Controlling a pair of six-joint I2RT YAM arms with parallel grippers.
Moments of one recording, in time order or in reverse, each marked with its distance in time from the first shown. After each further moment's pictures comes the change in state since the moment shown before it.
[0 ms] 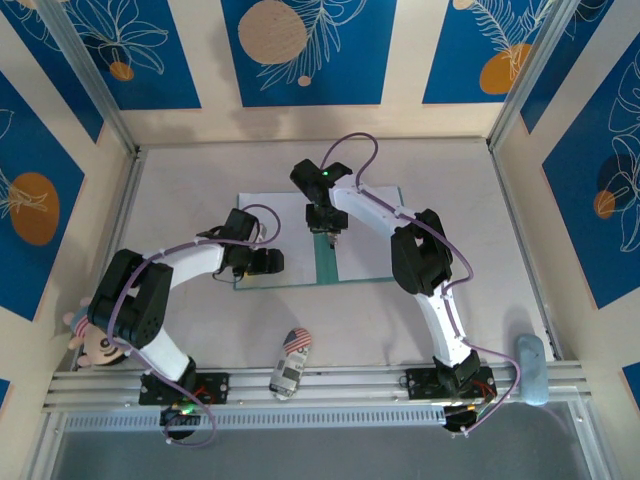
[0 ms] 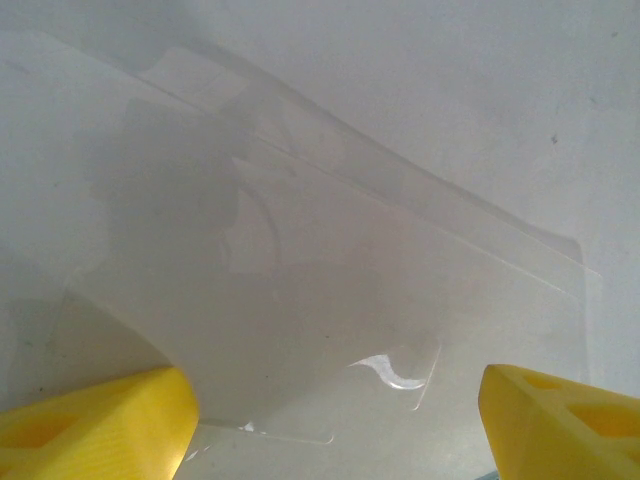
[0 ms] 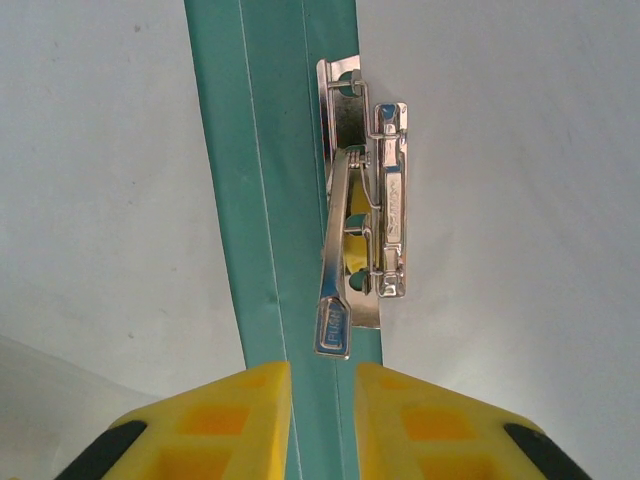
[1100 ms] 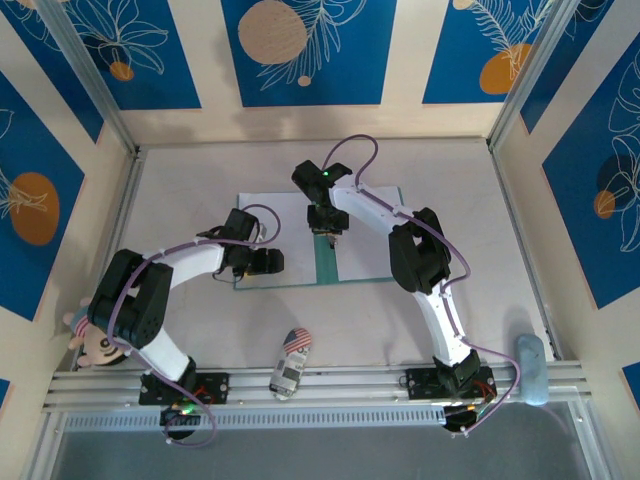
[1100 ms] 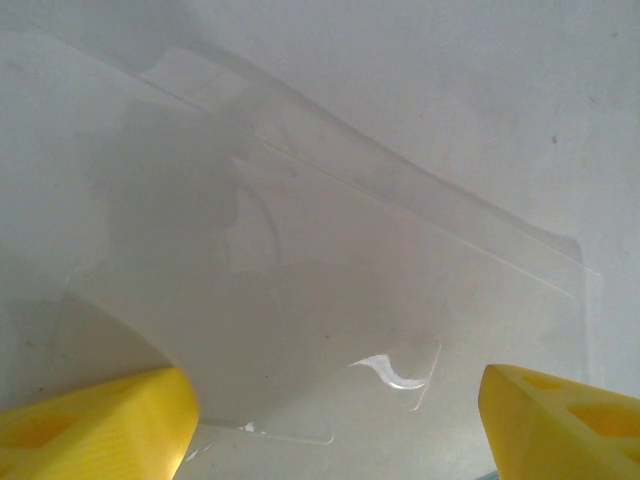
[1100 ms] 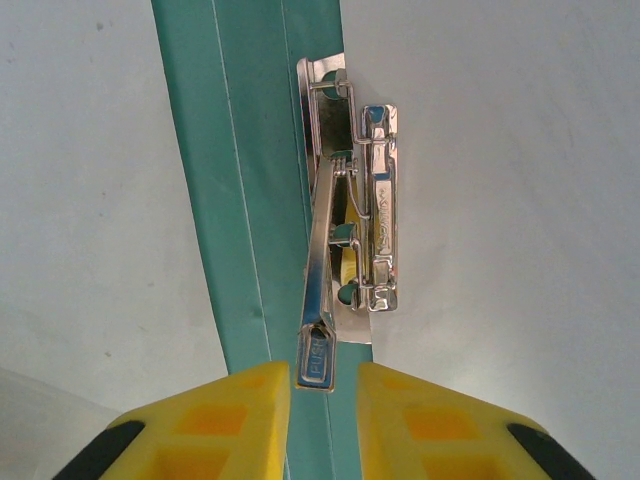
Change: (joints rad) left arm 0.000 0.000 0.000 0.000 0.000 0.000; right arm -0.011 0.022 0.002 0.000 -0.004 -0.001
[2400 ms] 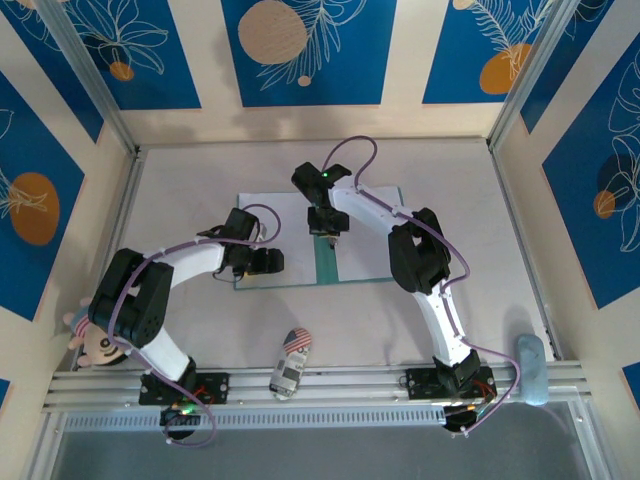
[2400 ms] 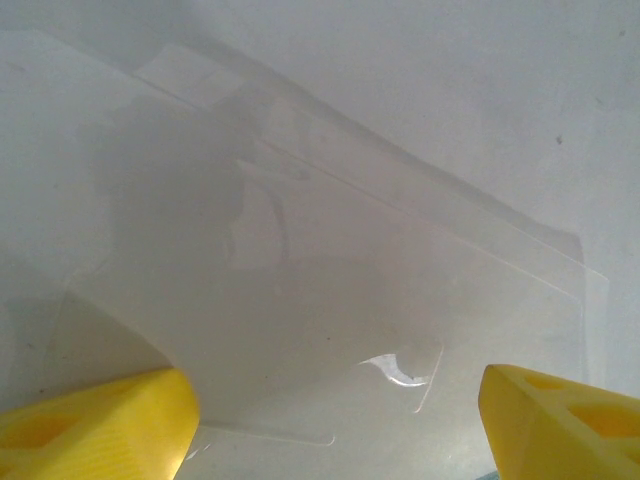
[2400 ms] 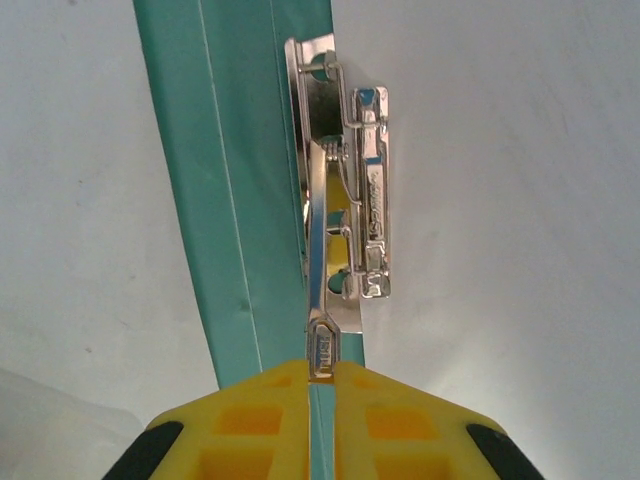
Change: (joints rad) left arm 0.000 0.009 0.007 -0.008 0.000 0.000; right arm 0.000 0.000 -0.016 -0.008 0.008 -0.001
